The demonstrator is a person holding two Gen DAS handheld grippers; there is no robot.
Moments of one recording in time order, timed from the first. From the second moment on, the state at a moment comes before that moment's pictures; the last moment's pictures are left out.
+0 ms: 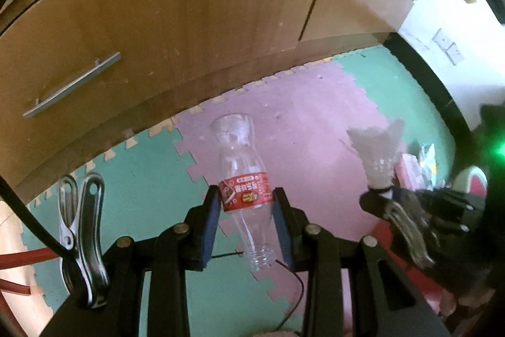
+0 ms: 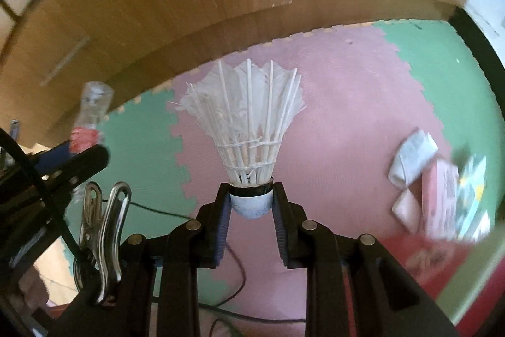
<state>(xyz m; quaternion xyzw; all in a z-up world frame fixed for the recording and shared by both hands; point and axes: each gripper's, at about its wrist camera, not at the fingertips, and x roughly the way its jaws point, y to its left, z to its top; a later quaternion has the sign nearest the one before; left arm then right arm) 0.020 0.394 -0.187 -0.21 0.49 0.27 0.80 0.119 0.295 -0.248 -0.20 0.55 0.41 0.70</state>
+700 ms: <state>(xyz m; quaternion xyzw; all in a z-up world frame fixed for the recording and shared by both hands) -0.002 0.264 -0.107 -0.15 0.46 0.18 0.85 0.032 0.122 -0.153 -0.07 0.50 0.42 0.75</state>
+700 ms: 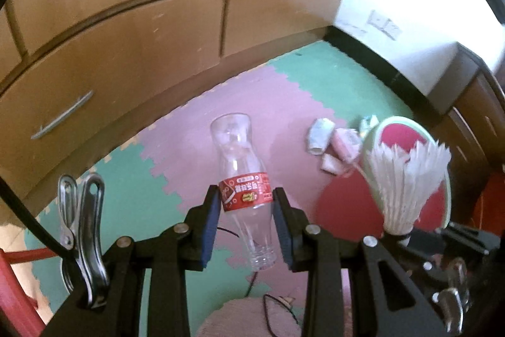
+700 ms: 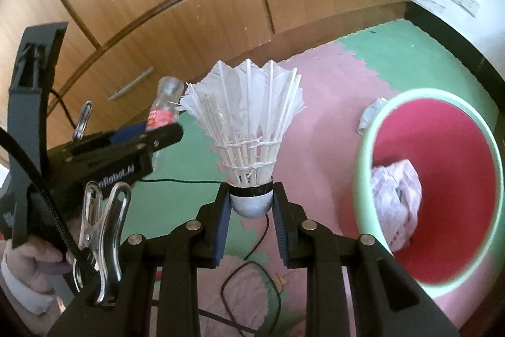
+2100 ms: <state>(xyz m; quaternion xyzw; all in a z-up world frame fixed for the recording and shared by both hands) 0.114 0.078 -0.148 -0.06 0.51 -0.05 0.86 0.088 -0.049 -0.184 0.08 0.52 0.21 0.82</state>
